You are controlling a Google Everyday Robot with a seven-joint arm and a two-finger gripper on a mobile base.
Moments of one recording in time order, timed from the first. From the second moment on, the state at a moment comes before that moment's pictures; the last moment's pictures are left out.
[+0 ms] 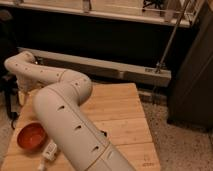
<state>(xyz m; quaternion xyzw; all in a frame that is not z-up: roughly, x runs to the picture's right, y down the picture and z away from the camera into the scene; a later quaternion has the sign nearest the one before) -0.445 0.044 0.863 0.00 -0.37 -0.89 0.27</state>
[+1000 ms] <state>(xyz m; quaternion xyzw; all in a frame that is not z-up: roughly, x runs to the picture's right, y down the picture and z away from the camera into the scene) -0.411 0.082 0.866 -0.03 -0.38 -0.88 0.29</state>
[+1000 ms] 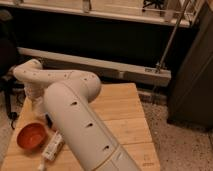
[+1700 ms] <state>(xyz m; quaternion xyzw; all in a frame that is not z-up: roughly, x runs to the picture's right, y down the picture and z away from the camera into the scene) -0.385 0.033 0.771 0.07 -0.33 -0.89 0.31</state>
